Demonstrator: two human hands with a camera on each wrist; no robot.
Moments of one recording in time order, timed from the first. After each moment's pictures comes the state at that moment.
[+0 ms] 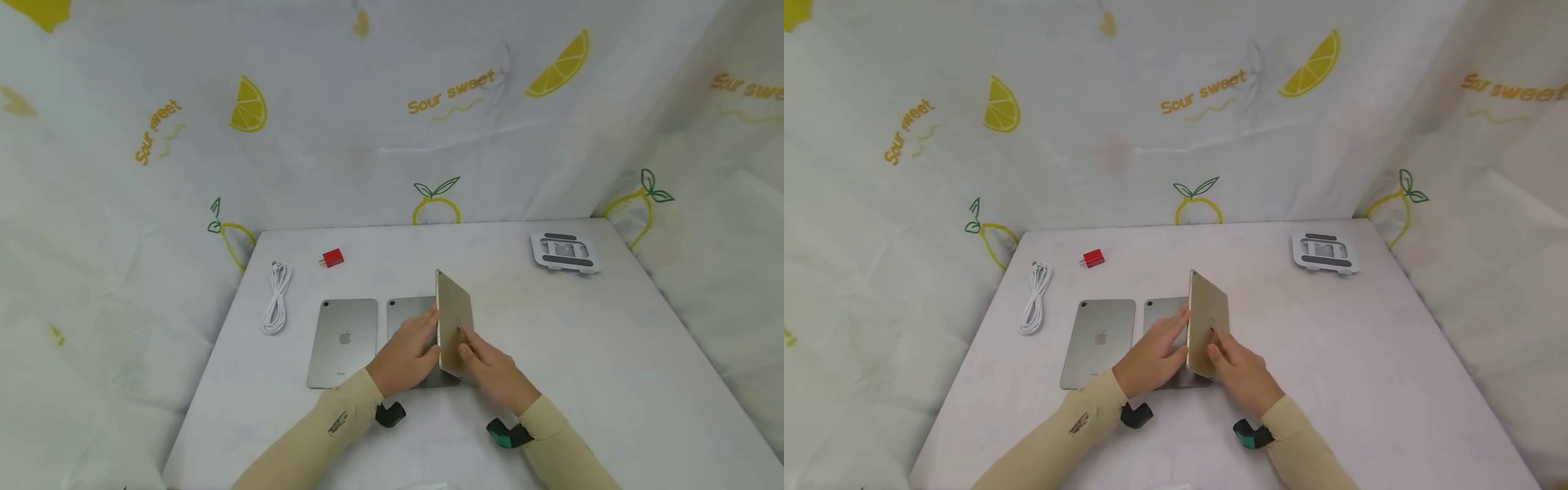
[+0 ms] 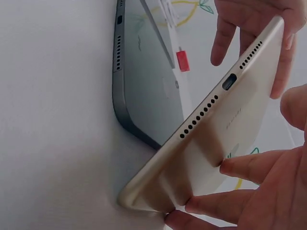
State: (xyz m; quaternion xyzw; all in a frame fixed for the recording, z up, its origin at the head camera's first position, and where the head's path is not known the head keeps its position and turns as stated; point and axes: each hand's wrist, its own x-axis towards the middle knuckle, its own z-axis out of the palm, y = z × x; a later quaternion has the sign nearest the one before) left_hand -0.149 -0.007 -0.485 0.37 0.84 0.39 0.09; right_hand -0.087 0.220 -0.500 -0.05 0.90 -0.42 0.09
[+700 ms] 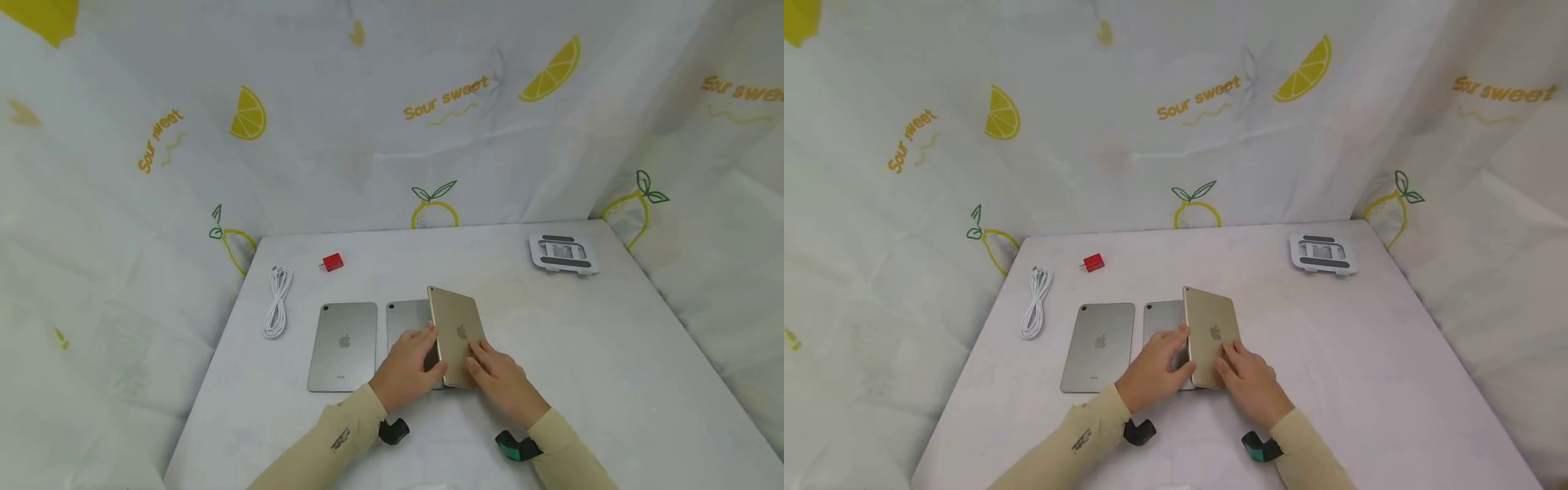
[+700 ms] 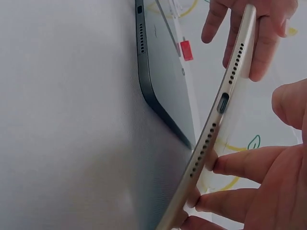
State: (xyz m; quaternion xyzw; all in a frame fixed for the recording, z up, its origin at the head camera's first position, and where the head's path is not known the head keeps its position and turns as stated) left_hand -0.128 0.000 -0.491 0.33 0.88 0.35 0.05; right_hand -0.071 0.231 -0.507 -0.04 0.93 -0.36 0.07
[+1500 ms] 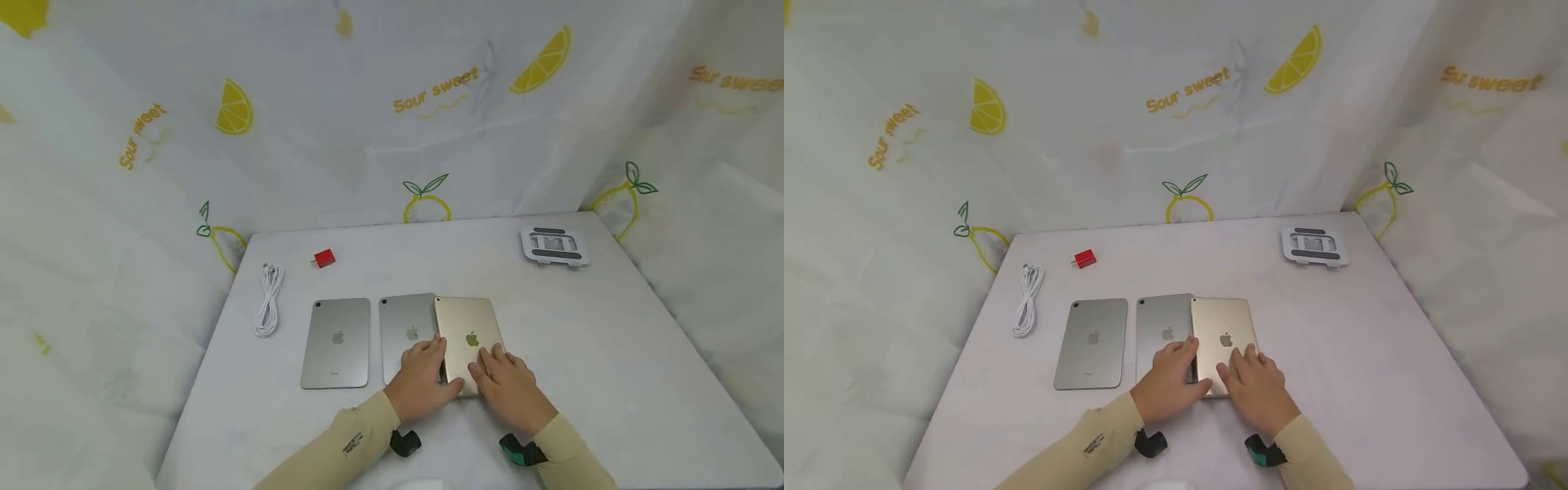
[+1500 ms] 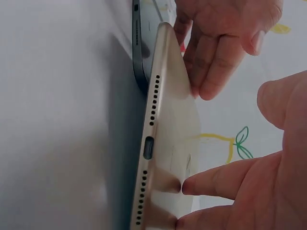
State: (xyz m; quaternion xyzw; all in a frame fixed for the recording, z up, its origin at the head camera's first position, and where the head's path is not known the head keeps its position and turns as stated) left_hand -0.108 0.028 -0.515 0.31 0.88 0.32 0.14; right_hand -0.045 0.238 -0.503 -0.01 0.96 -0.27 0.10
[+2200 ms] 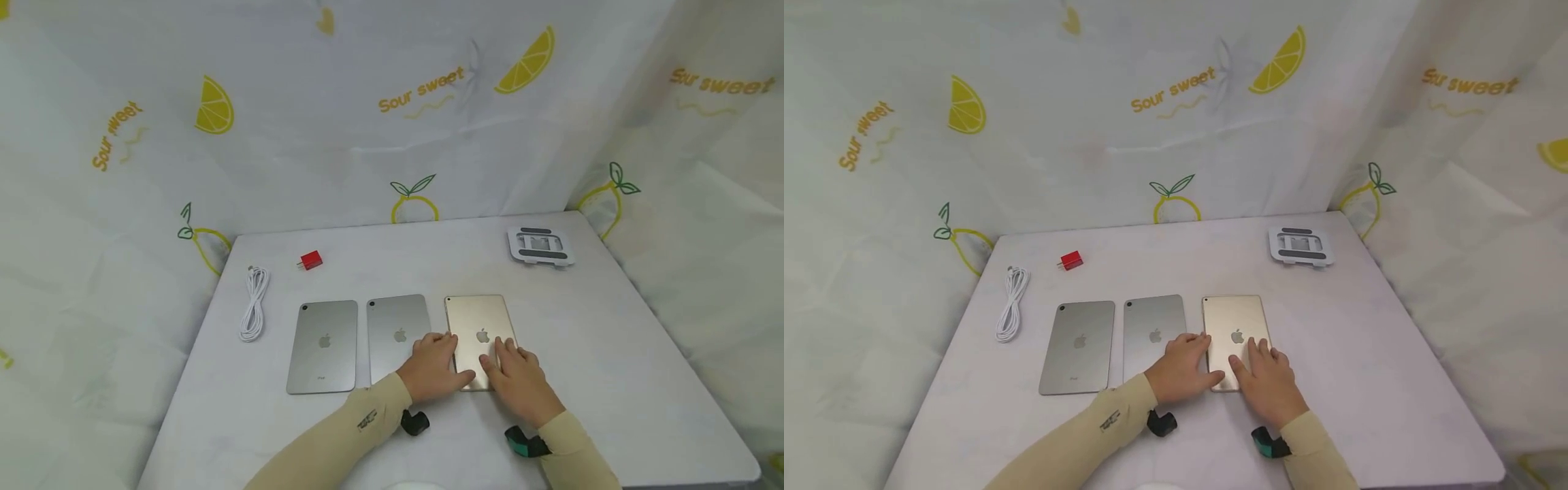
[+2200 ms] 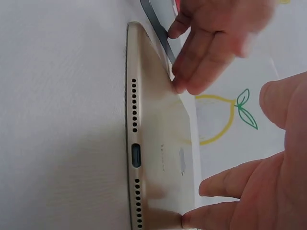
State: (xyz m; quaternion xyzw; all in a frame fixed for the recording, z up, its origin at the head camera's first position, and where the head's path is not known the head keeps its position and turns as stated) left_hand -0.131 0.074 -0.513 0.34 0.89 0.25 0.16; right_hand -0.052 0.276 -0.509 0.05 0.95 -0.28 0.09
